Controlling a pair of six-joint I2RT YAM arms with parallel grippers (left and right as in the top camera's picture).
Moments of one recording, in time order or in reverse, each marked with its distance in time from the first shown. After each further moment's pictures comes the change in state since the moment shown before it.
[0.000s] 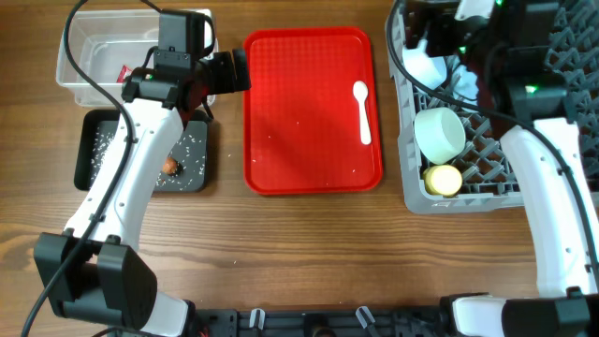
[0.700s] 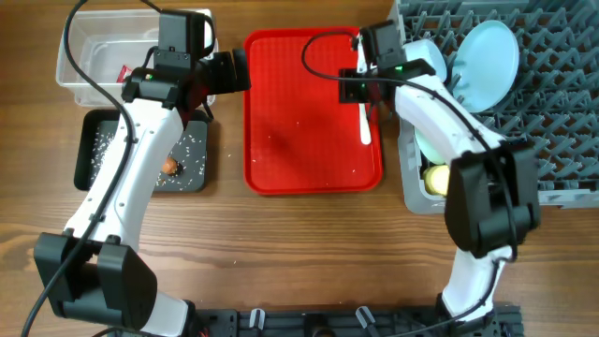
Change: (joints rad) left arm 0.000 0.000 0.000 0.000 0.000 0.000; right arm 0.196 0.524 0.000 -0.078 0.203 0.098
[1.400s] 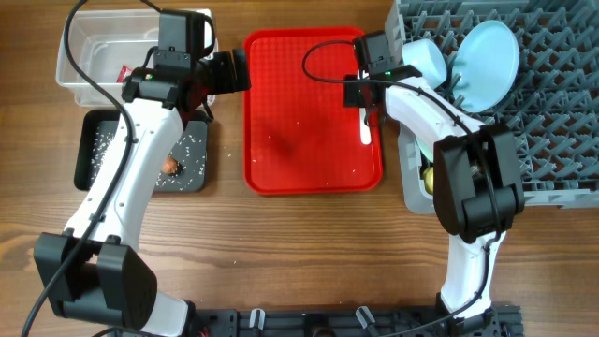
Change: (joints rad) left arm 0.000 0.000 0.000 0.000 0.000 0.000; right arm 0.001 0.095 0.000 0.073 0.135 0.036
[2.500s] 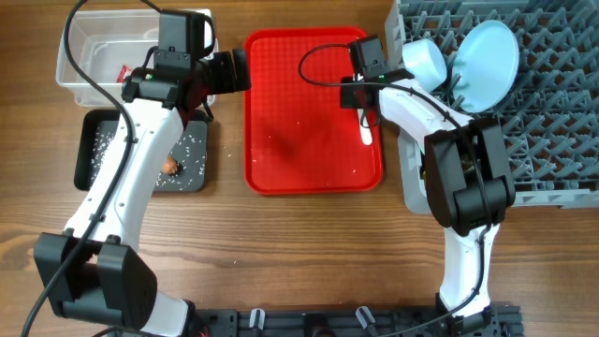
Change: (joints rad) left arm 0.000 0.000 0.000 0.000 0.000 0.000; right arm 0.008 0.061 0.005 0.059 0.020 -0.005
